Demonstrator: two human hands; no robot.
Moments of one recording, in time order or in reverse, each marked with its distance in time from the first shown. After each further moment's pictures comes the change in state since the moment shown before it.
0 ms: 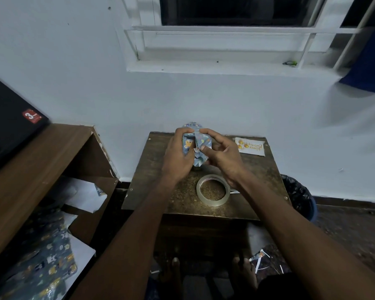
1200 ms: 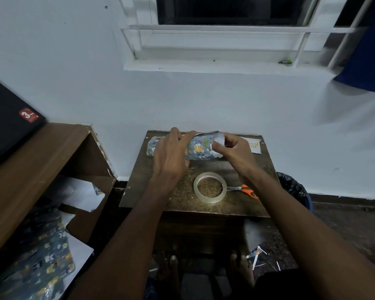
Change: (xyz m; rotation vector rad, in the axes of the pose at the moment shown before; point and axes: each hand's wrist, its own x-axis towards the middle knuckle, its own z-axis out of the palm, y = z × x) left_hand -0.005 0.021 -0.011 0.919 -0.037 0.158; right_hand -0.006 -0.012 -0.035 -0.341 0.137 -0.013
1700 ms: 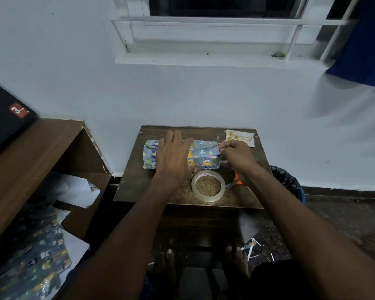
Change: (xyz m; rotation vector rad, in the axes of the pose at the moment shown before) left_hand -0.010 0.019 0.016 0.162 -0.129 0.061; right_hand -0.006 0.015 -0.012 -0.103 0.140 0.318
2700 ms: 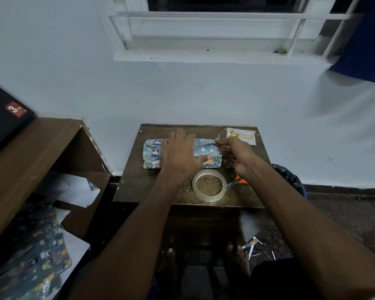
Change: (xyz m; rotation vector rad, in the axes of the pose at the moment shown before) left_hand 0.010 0.011 0.000 -0.184 -0.059 -0.085; right_hand 0.013 -0.009 0.007 0.289 0.007 0.296
